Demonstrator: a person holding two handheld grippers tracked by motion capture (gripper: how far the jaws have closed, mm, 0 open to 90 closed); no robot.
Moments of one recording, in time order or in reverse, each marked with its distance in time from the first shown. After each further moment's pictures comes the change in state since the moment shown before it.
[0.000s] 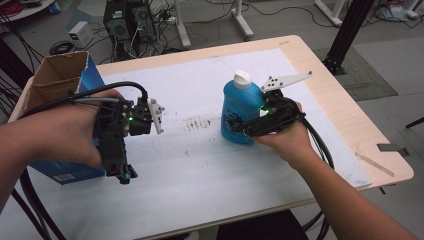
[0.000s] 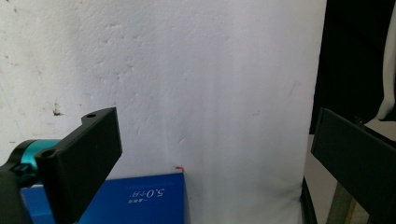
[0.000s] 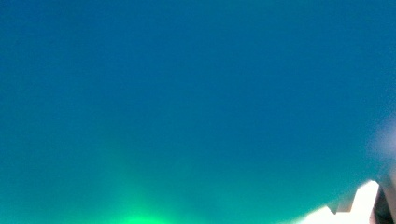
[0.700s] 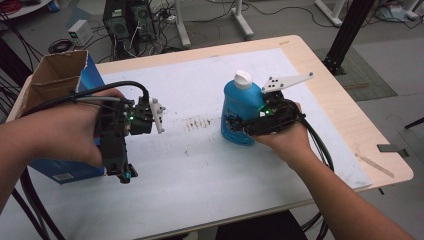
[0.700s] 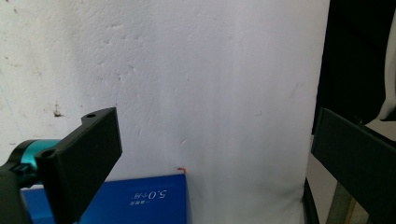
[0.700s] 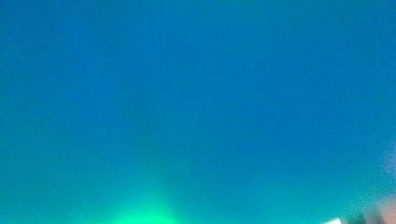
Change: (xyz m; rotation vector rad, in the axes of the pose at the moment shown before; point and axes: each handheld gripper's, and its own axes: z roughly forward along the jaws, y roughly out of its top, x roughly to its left) left arm 0.002 0.001 0.002 0.005 -0.002 0.004; right arm 0.000 -0.001 0.001 -0.014 -0.001 -0.023
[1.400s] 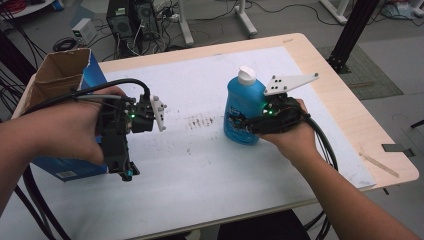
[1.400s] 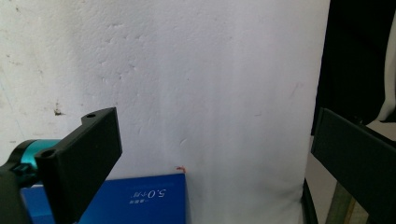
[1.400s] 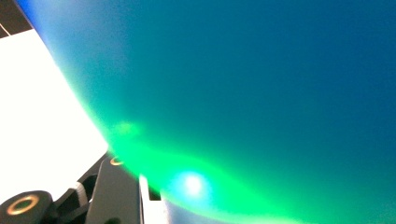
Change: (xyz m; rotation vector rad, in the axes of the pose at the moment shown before) left arm 0.000 -0.001 -0.001 -0.005 0.002 -0.012; right arm 0.006 0.002 -0.004 -0.023 -0.036 -0.134
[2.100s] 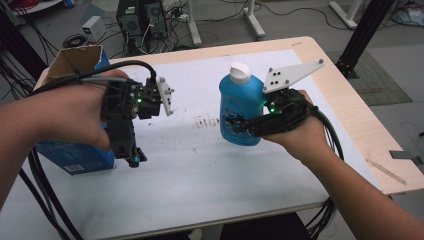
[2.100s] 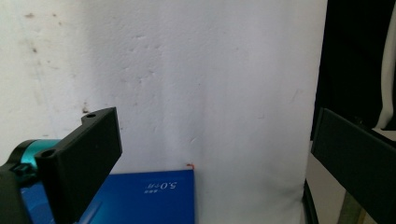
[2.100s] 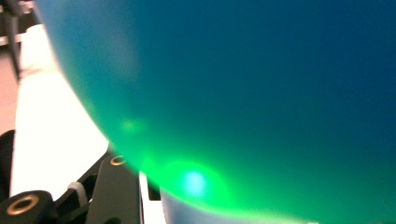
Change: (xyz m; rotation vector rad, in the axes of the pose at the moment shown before) left arm 0.000 -0.001 -0.027 -0.044 0.048 -0.009; right arm 0.032 0.047 -0.010 0.049 0.131 -0.145
